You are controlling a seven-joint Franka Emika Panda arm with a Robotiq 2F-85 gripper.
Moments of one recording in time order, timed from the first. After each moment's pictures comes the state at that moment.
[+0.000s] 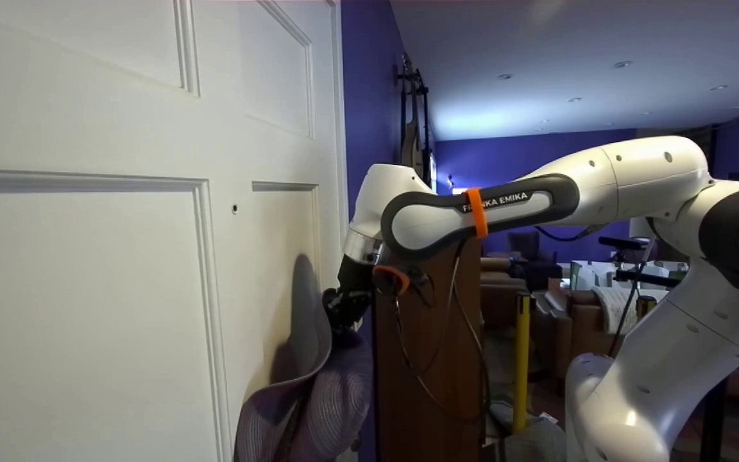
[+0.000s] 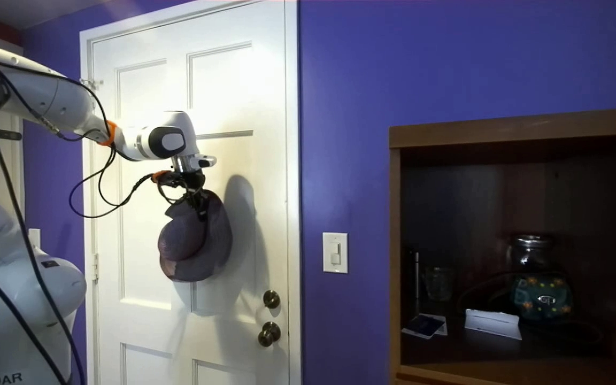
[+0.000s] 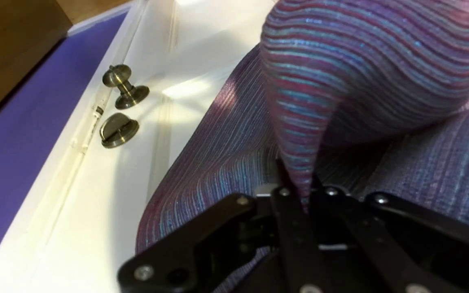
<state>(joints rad) 0.04 -0.59 0.15 -2.35 0.10 2.12 0.27</state>
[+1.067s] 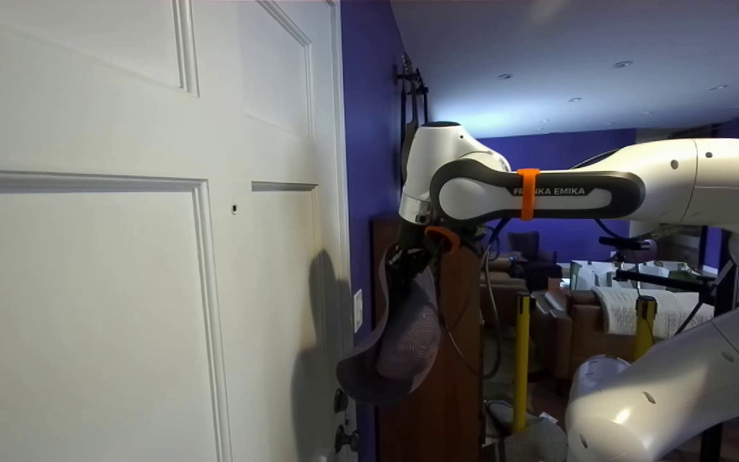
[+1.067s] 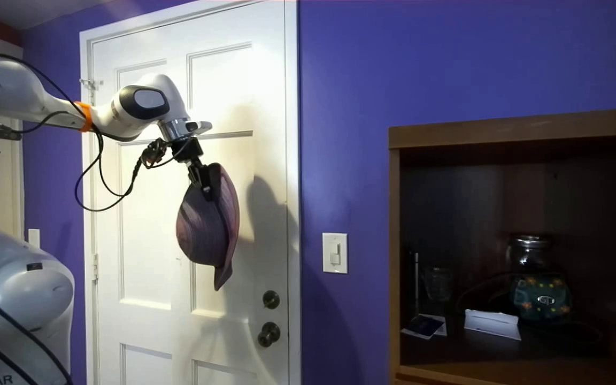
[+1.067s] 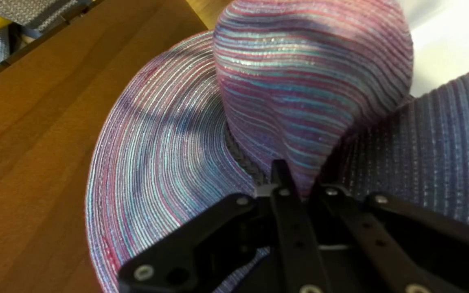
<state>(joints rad) -0.15 -0.83 0.13 -2.33 -0.15 1.83 0.37</state>
